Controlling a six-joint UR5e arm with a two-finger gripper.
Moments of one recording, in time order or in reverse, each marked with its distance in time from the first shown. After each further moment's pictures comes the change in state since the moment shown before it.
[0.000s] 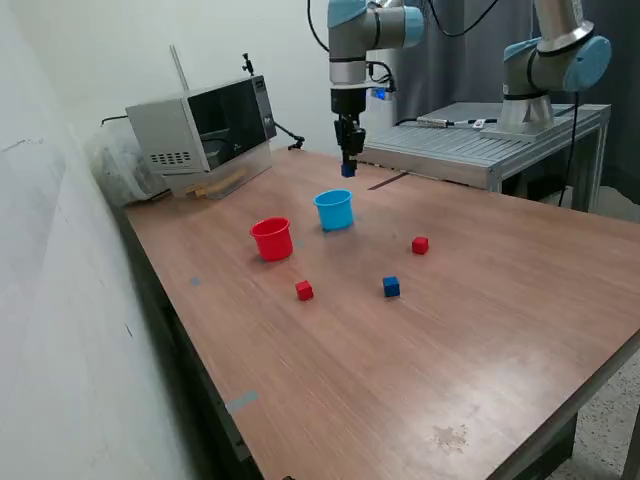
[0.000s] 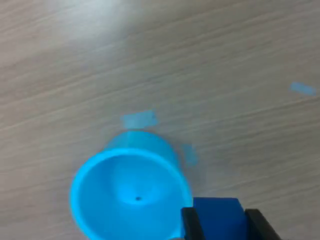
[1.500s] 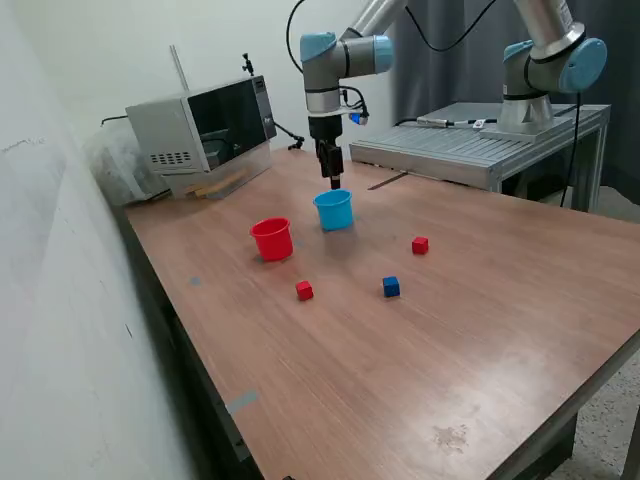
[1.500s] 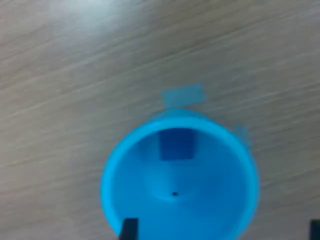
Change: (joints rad) arm -0.059 0.133 -0.091 0.001 0.002 -0.038
